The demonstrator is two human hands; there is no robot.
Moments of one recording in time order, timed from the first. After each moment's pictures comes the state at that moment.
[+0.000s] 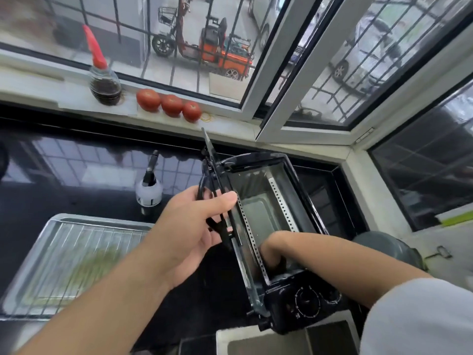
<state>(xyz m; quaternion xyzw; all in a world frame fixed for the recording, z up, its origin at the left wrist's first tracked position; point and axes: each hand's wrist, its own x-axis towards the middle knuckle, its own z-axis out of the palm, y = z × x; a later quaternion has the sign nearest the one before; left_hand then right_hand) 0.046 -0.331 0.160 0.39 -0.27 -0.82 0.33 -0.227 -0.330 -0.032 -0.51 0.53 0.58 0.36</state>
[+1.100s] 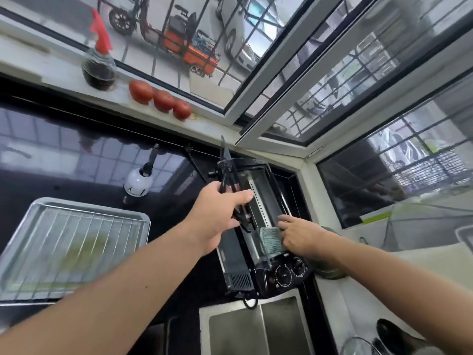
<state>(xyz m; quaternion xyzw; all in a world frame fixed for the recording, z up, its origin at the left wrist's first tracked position) 0.062 -0.341 0.145 0.32 -0.27 -0.86 0.29 -0.201 -0.265 0.162 -0.70 0.36 0.62 -0.02</state>
